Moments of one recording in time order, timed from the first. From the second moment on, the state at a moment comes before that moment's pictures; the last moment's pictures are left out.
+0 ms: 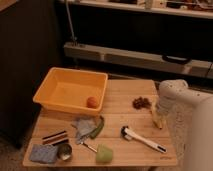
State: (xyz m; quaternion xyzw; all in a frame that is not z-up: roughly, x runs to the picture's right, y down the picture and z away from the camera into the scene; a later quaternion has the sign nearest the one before) arm 0.323 0.182 0.865 -0.30 0.24 0.60 0.70
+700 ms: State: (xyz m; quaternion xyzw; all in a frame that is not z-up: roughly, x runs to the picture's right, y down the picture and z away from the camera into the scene) arm 0.290 0.116 0.823 -0.28 0.23 0.63 0.69
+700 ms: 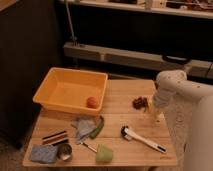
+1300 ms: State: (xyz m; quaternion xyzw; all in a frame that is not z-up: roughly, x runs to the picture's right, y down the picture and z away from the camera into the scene) arm 0.192 0.032 0.777 -0.31 0.14 0.64 0.69
